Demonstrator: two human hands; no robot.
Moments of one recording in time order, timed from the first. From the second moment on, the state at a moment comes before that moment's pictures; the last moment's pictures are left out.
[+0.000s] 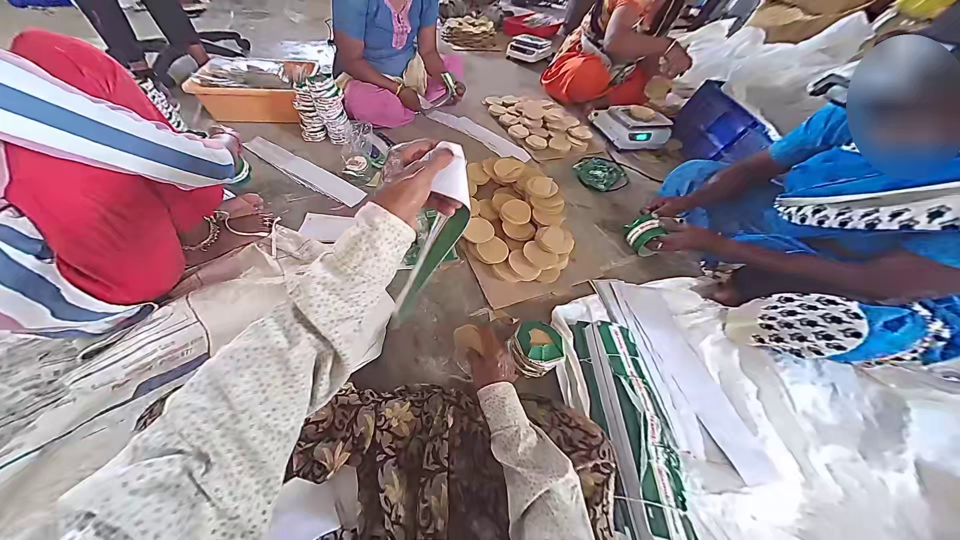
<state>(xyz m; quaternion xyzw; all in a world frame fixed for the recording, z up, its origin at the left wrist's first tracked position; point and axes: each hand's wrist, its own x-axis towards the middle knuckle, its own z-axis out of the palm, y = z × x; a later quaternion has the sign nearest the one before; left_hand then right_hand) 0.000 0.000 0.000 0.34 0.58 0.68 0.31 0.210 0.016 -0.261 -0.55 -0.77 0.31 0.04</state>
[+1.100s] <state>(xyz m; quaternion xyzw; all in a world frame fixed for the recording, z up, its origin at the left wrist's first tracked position) -0.025 -0.124 -0.282 0.27 0.85 0.42 0.16 0.109 0.023 -0.289 -0.34 -0.84 0.41 0.06</state>
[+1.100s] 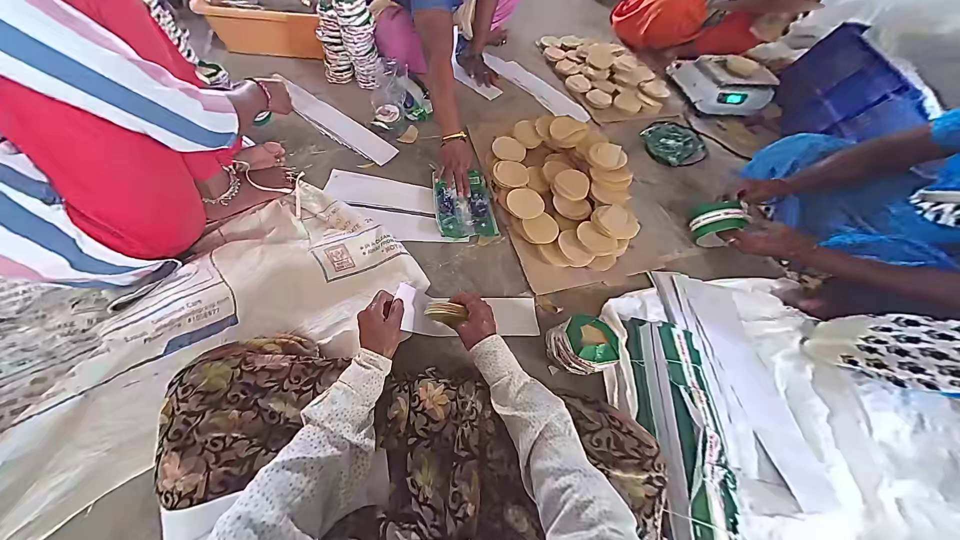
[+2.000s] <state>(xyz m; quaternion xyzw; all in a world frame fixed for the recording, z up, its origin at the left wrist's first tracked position) -0.030 -0.102 -0.314 0.57 0.64 0.48 0.20 0.122 0.016 -0.324 -0.36 -0.77 0.49 0.19</state>
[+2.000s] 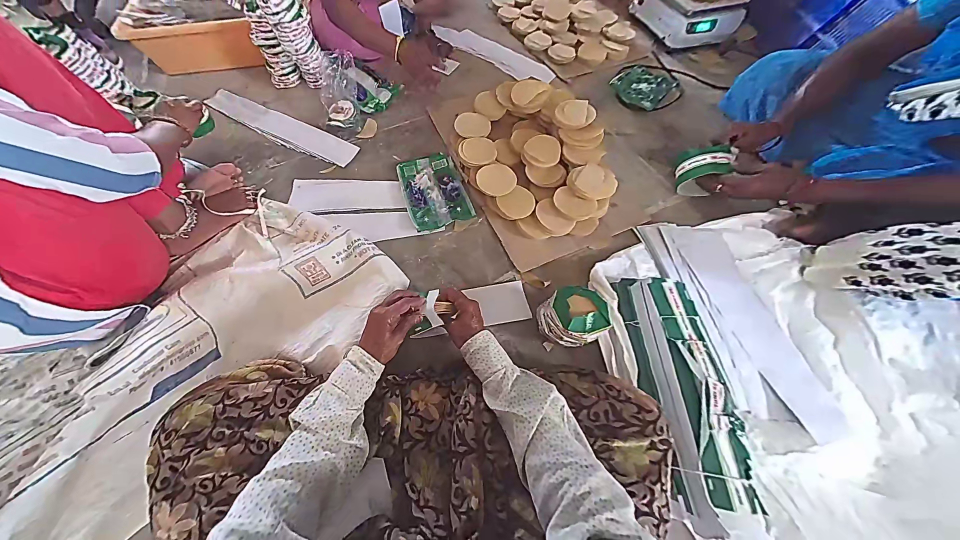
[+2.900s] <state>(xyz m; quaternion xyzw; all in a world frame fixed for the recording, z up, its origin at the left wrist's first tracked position) 0.024 -0.057 -0.258 0.35 0.57 0.73 0.14 0.138 -0.065 -0.279 -0.36 -0.07 0.89 0.26</state>
